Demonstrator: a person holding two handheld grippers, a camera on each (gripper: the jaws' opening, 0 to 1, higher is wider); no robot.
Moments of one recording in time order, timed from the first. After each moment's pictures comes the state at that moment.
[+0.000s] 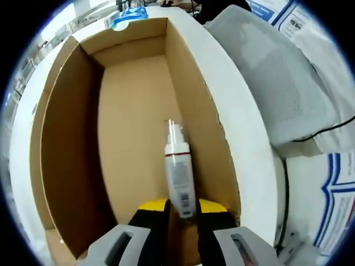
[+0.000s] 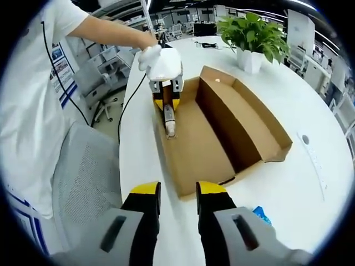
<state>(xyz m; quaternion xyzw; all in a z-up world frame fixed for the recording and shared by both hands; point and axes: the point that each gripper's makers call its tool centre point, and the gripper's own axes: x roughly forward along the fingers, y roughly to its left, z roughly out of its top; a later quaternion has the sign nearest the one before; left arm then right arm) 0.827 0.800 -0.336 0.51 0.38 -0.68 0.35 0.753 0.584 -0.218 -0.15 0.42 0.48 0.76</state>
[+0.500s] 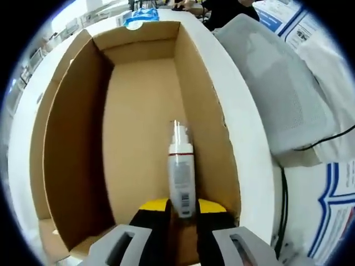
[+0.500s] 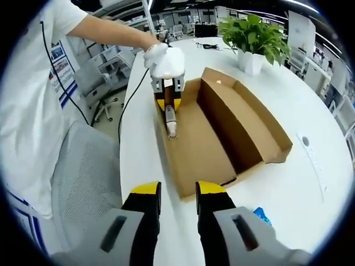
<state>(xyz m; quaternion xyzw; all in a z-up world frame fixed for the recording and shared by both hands) 0.828 0.799 -0.335 0.48 0.40 -0.68 0.38 0.750 0.589 -0.218 -0.15 0.42 0.48 0.76</state>
